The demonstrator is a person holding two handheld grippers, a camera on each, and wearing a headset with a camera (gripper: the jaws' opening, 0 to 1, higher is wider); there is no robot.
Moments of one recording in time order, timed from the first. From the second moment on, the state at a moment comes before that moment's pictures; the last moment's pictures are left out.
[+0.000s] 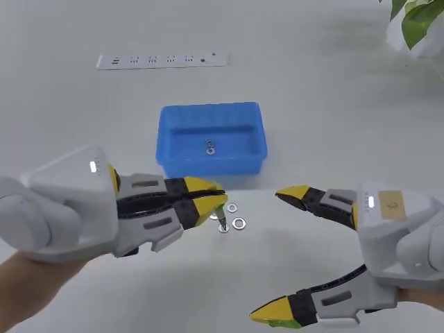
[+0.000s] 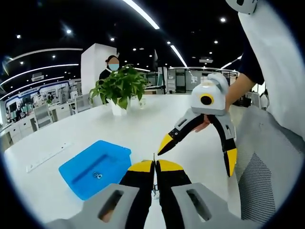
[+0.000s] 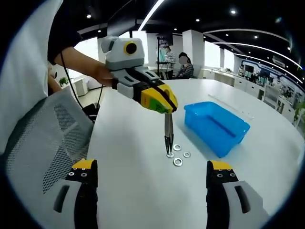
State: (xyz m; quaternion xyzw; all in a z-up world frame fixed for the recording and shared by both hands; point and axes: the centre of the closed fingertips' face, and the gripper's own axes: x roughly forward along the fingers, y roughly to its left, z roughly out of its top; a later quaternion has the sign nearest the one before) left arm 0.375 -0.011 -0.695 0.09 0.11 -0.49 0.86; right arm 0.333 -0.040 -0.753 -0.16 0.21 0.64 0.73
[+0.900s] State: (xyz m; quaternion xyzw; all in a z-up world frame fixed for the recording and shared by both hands) left arm 0.372 -0.016 -0.705 0.10 0.15 -0.52 0.84; right arm 0.340 -0.009 -0.758 -0.15 0.22 0.67 0.70
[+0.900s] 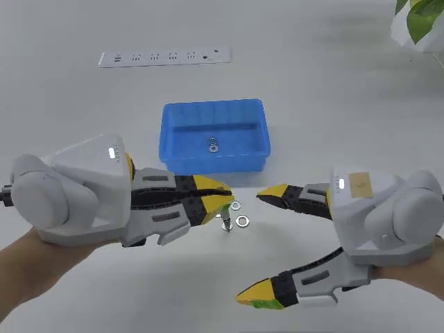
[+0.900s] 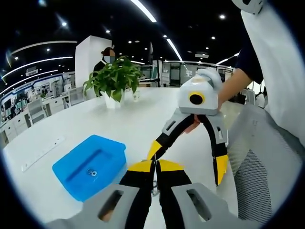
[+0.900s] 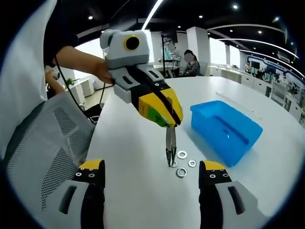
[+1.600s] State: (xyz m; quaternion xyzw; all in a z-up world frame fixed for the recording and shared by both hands) left arm 0.365 -0.017 -0.709 0.10 0.18 -0.53 0.82; right arm 0.350 0.015 -0.777 -0.19 0.23 0.72 0.63
